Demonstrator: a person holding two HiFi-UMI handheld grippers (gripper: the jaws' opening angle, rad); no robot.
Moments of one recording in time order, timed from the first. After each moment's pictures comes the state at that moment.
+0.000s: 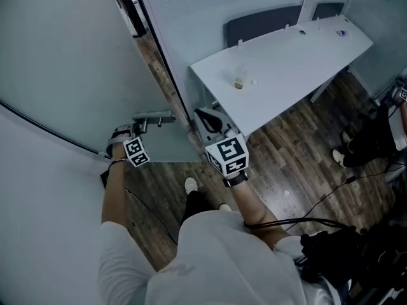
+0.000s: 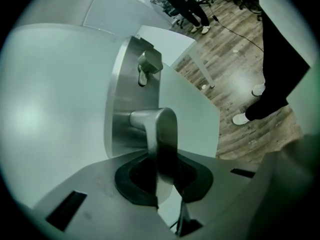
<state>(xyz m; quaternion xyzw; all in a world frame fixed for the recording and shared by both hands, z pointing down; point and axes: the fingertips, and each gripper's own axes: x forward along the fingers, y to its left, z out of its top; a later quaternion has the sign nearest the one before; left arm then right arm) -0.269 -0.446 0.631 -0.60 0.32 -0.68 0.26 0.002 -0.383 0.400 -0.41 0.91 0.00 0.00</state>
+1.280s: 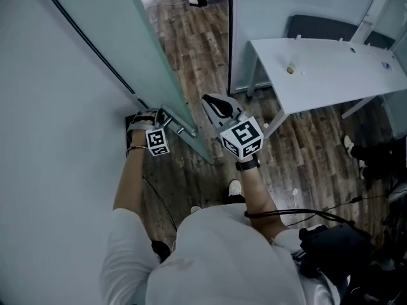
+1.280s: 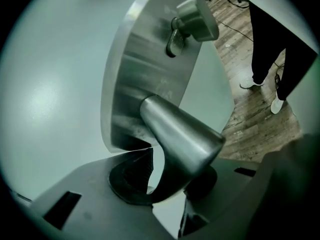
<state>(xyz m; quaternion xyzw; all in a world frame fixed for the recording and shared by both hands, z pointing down) -0.339 -0.188 0.659 -0.56 0.38 -0.69 0.26 -0.148 -0.177 0.423 -0.19 0.98 0.03 0.02</state>
